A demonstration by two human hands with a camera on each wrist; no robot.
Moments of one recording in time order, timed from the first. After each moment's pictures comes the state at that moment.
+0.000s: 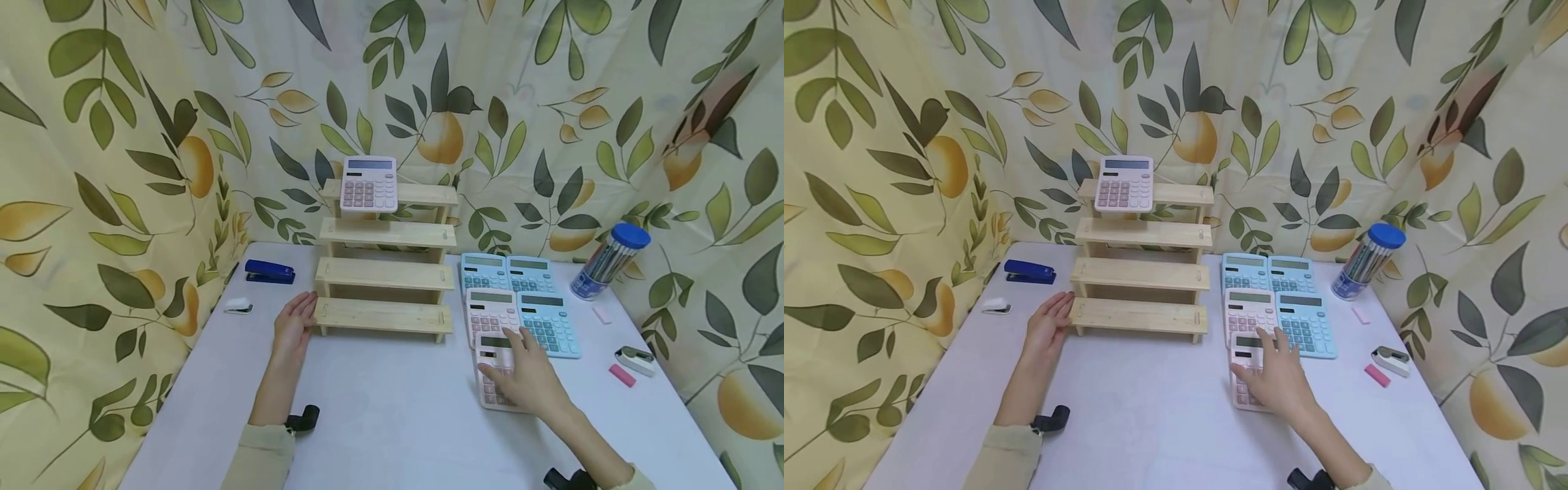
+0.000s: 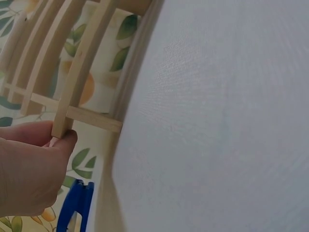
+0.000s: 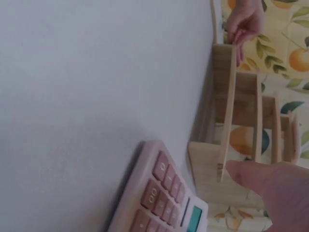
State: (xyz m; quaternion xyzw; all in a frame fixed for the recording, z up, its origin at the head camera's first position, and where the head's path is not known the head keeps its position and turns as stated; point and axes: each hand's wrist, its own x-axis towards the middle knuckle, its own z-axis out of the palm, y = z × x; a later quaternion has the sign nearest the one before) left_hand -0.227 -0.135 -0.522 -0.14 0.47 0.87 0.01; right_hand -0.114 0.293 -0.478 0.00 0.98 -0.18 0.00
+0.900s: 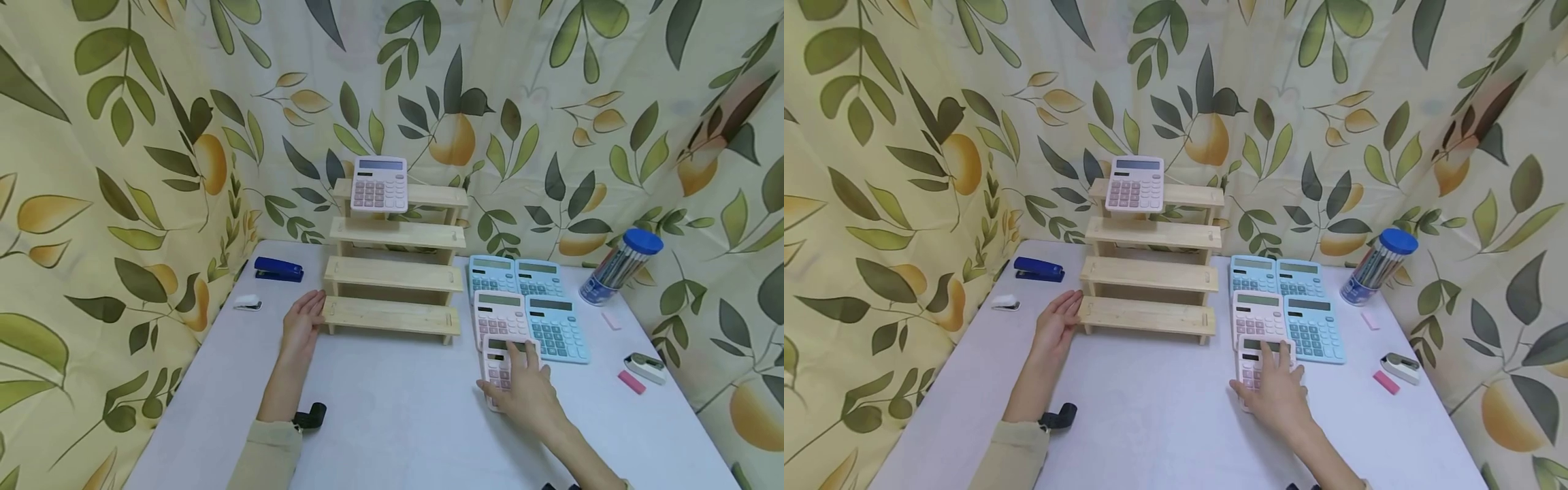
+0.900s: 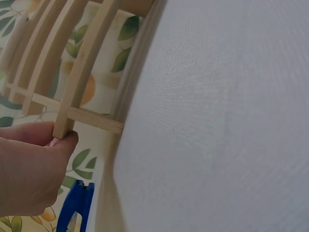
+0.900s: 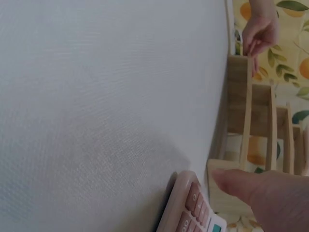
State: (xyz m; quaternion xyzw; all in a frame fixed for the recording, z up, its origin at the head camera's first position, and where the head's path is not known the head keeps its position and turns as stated) left_hand -0.230 -0.137 -0.525 -0.14 0.47 0.87 0.00; right_hand -0.105 0.275 -0.503 0.03 0.98 -0.18 0.02
